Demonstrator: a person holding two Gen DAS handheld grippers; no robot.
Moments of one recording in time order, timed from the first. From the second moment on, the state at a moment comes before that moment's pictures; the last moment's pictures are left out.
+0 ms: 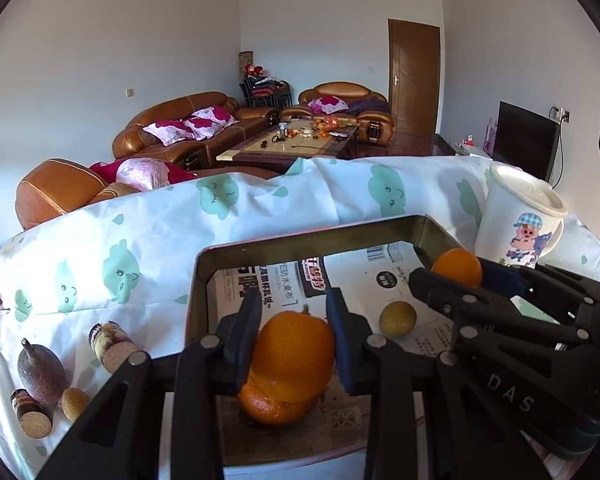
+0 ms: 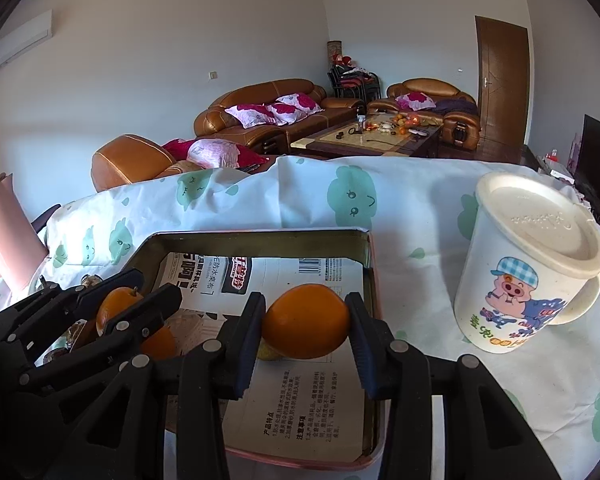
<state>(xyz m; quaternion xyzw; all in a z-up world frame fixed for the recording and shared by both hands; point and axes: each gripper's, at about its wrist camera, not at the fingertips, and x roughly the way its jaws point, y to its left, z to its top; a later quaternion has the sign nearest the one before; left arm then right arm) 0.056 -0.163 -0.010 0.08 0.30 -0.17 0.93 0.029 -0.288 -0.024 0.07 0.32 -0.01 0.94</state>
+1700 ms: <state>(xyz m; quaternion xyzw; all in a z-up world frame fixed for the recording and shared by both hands) 0.016 -0.061 0.002 0.06 0.26 -0.06 0.96 -0.042 -0.257 -0.002 0.10 0.21 -0.09 0.97</state>
